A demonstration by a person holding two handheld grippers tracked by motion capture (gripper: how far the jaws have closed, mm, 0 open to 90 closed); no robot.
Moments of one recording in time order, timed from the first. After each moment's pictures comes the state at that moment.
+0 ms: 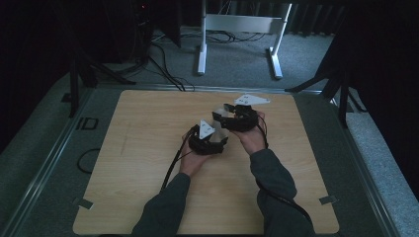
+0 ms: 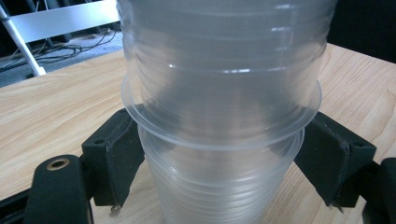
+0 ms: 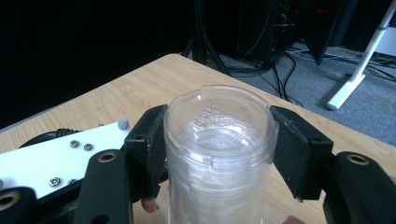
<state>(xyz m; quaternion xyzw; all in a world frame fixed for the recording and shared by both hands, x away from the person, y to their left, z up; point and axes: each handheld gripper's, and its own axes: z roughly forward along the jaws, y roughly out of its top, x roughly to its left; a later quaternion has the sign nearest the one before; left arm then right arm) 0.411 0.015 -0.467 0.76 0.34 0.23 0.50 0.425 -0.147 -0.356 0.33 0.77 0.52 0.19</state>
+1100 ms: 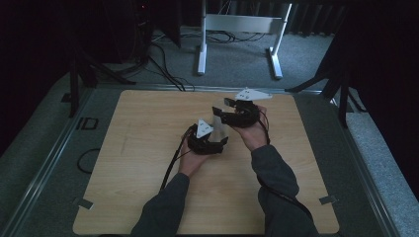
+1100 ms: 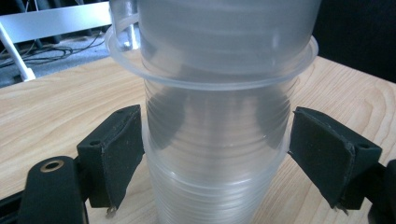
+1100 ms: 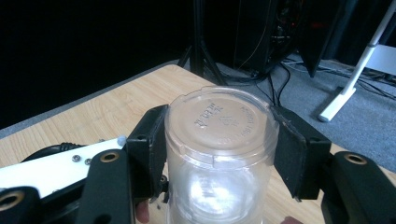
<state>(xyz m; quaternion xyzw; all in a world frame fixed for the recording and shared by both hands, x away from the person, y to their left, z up) 0.406 0.020 -0.457 0.75 0.34 0.22 0.52 0.422 -0.146 -0.334 0.31 0.77 0.52 0.21</state>
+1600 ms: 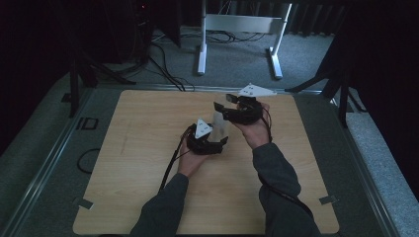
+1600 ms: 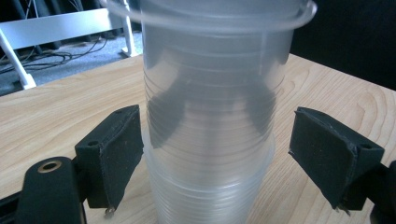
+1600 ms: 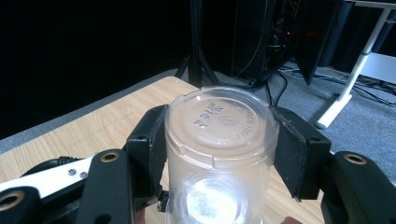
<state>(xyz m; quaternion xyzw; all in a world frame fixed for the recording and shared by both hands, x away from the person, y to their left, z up) 0.402 0.022 -0.453 0.75 0.33 0.22 0.52 0.419 -0.149 -0.319 0.32 0.75 0.53 0.22</state>
